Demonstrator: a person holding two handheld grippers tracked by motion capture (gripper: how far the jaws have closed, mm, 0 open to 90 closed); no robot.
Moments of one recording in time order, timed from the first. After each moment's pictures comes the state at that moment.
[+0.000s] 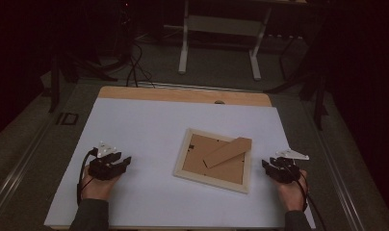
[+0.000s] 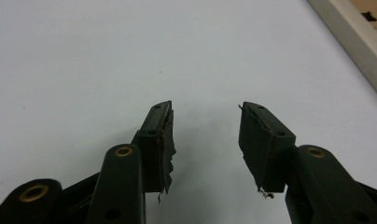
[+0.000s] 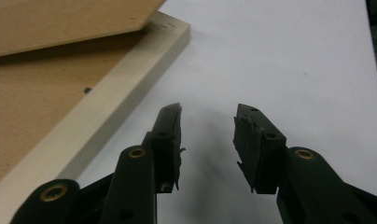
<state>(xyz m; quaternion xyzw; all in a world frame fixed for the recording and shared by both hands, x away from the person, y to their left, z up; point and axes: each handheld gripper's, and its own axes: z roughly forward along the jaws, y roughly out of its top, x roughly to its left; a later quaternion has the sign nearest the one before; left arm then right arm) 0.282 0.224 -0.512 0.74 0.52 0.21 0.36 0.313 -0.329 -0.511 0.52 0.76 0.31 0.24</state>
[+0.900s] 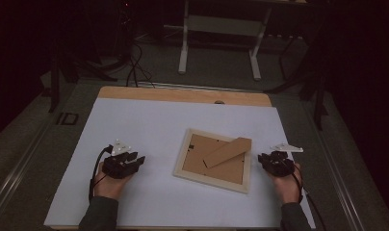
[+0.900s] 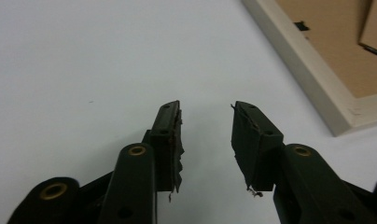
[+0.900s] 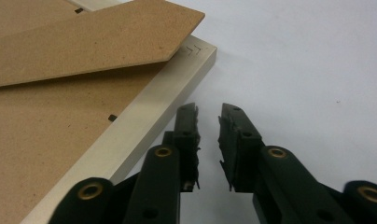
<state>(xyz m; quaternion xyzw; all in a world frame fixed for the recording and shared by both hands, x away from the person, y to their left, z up) 0.287 0.187 -0.505 0.77 0.48 0.18 0.39 0.331 -0.317 -0.506 0.51 0.77 0.33 0.22</state>
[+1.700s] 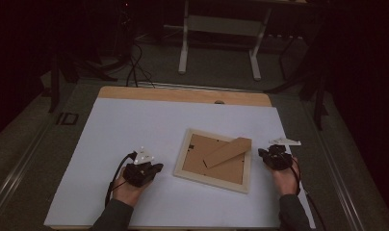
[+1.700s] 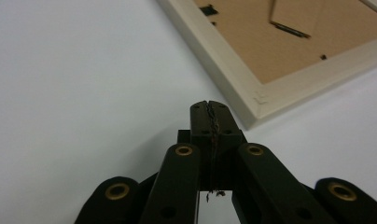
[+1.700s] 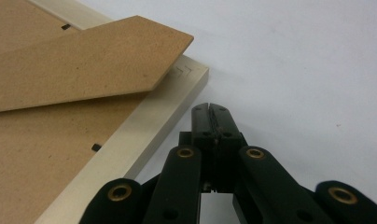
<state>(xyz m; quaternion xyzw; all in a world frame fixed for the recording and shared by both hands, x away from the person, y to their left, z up) 0.277 0.128 -0.514 0.82 0.40 0.13 0.39 0.353 -0.316 -0.505 0.51 0.76 0.33 0.22</state>
